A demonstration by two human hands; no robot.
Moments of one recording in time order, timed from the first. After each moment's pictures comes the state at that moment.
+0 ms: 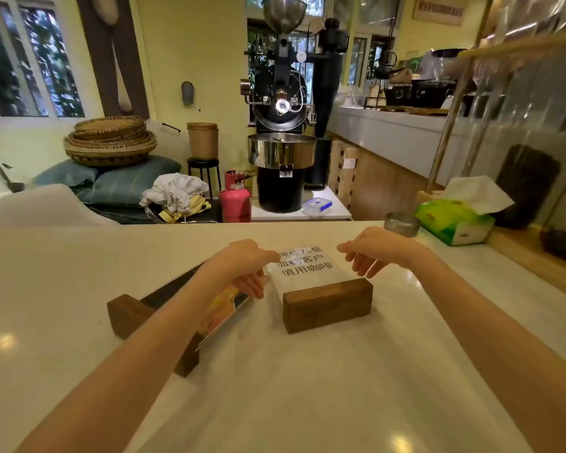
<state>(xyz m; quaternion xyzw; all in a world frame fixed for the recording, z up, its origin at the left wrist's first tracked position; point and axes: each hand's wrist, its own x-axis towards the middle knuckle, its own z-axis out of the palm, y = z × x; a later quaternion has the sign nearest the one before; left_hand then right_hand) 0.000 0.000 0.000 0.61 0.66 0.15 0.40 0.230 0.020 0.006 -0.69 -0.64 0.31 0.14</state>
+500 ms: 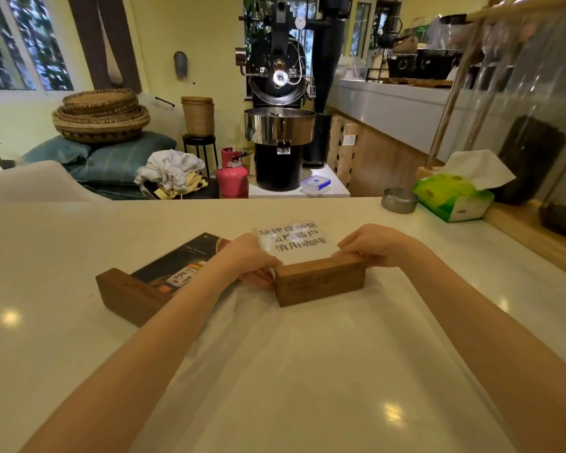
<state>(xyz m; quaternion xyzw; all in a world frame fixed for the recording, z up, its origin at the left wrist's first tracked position) 0.015 -0.010 -0.030 0.60 0.64 0.20 0.43 0.234 0.006 -0.025 -0.67 -0.56 0.44 0.21</state>
